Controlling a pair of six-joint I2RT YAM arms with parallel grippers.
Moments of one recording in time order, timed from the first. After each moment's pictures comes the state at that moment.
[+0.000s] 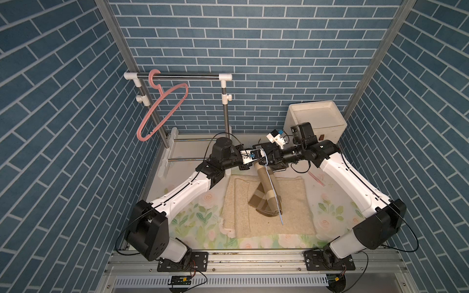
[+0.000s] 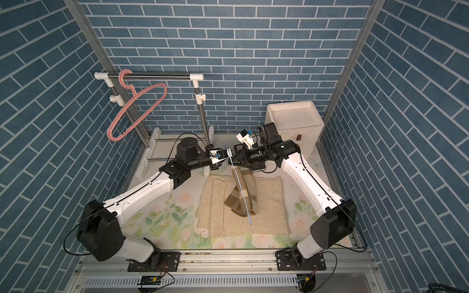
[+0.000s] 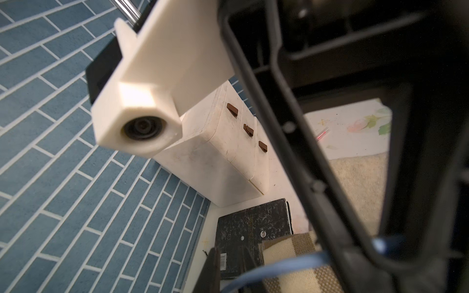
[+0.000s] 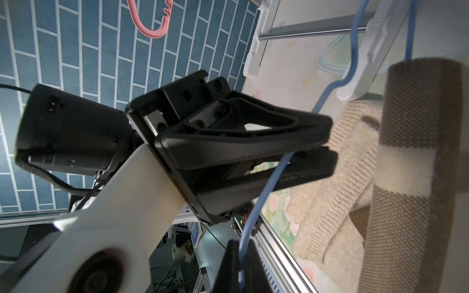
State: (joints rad) left arm -0.57 1.47 1.14 0.11 0.48 0.80; right arm 0.54 1.55 1.59 -0.83 -0.90 0.52
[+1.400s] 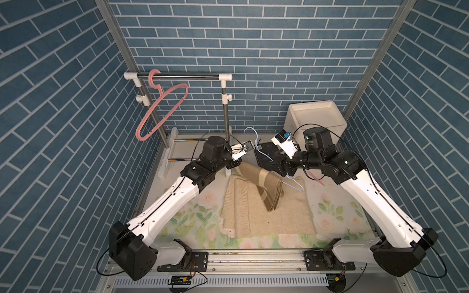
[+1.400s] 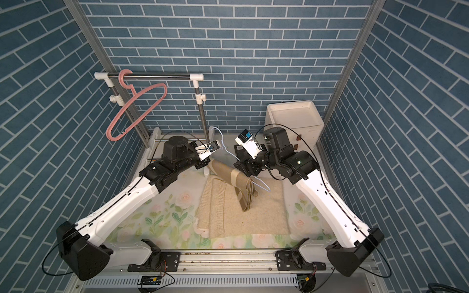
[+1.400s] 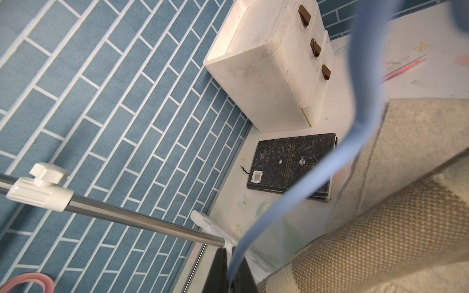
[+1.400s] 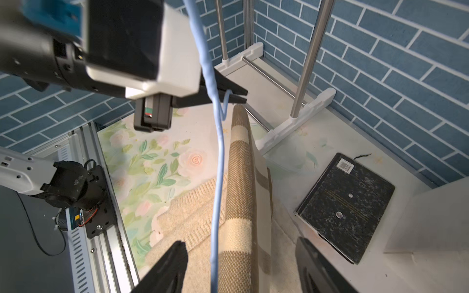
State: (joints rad) left arm -0.58 1.31 1.24 -0.27 0.02 0.75; right arm 0.65 1.31 1.55 -0.88 -0.36 -0.21
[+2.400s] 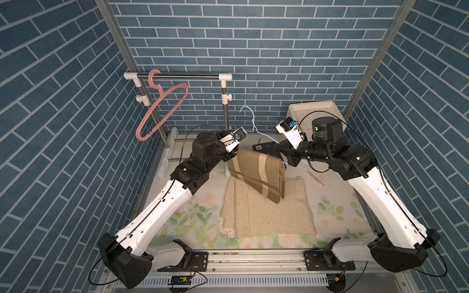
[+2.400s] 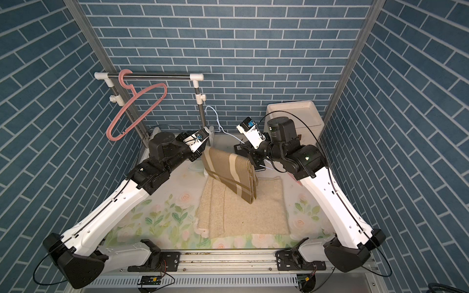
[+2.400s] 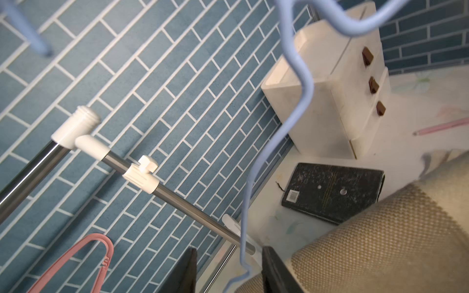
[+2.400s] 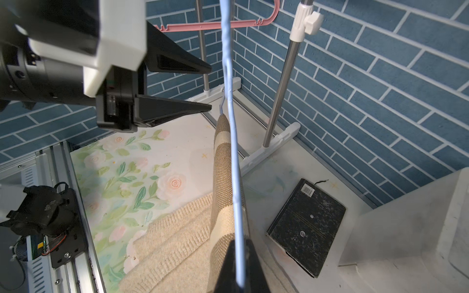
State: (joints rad) left arm -0.58 1.22 1.30 -0.22 -0.10 0.65; right arm 0.67 1.35 1.78 -0.91 -0.27 -0.20
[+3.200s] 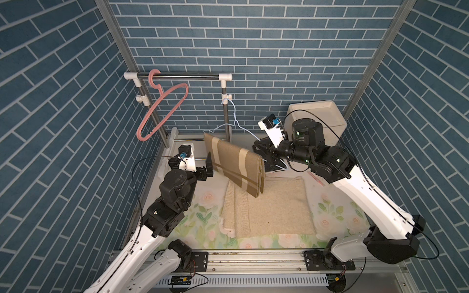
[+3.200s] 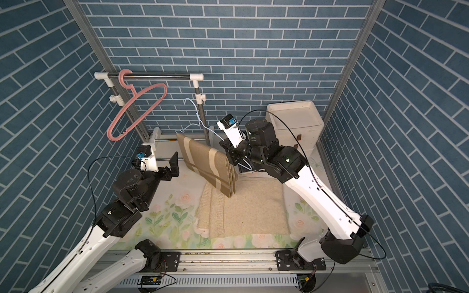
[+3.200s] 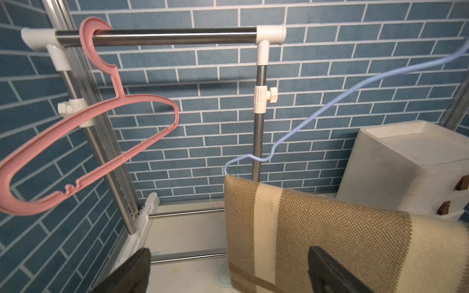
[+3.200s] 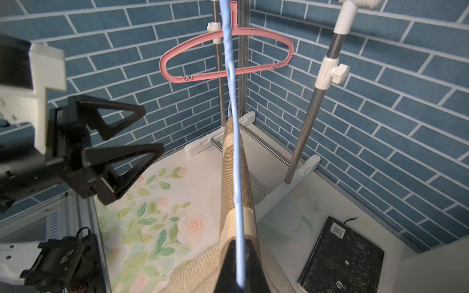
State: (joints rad) left arm -0.57 0.73 0.89 -0.24 -0.51 -0.08; right arm 0.88 1.45 1.81 -0.69 -0.09 -0.04
